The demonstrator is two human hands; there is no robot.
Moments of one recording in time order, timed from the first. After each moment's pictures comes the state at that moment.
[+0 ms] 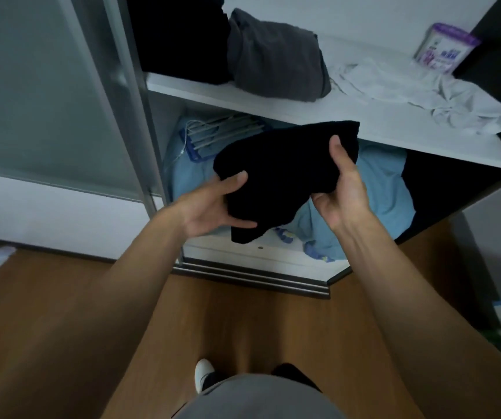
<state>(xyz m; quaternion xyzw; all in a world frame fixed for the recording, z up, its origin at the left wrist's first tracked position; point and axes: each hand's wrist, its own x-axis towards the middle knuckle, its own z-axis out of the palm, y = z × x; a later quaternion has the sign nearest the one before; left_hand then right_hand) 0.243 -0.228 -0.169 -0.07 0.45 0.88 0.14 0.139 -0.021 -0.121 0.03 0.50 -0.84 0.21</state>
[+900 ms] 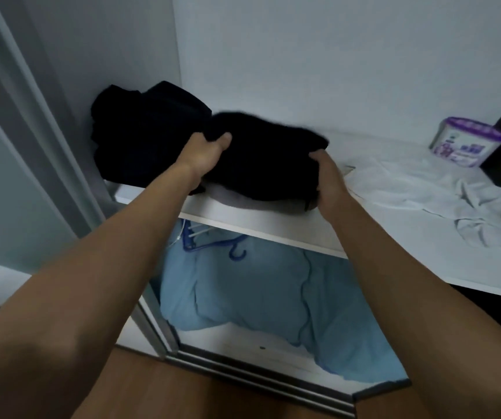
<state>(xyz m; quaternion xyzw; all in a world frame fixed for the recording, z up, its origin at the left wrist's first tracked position) -0.048 -0.305 -0.052 -0.26 0.72 0.60 -0.23 -0.145 -0.098 -0.069 -0.04 0.66 -0.73 0.18</state>
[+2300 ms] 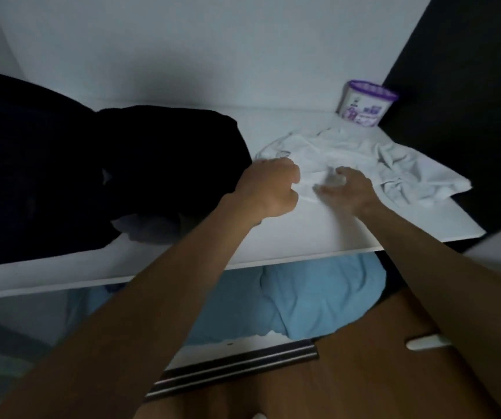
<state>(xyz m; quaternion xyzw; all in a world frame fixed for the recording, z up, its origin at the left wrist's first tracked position) -0.157 -0.172 -0.075 0.16 0.96 0.22 -0.05 -0.223 0.030 -0.105 0.07 0.97 -0.23 0.01</state>
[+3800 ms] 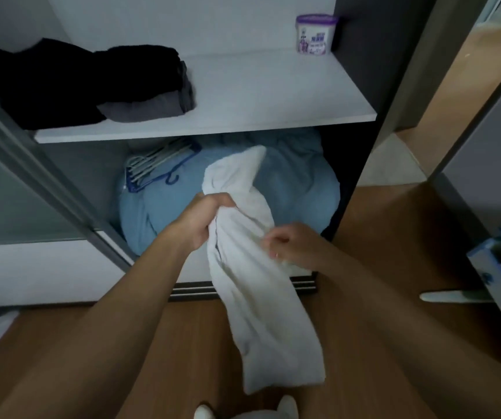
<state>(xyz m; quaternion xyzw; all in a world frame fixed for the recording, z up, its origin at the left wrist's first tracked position) 0.173 0.057 -0.140 -0.23 0.62 0.75 0.07 0.144 0.272 -0.181 -0.25 0.84 -0.42 0.25</state>
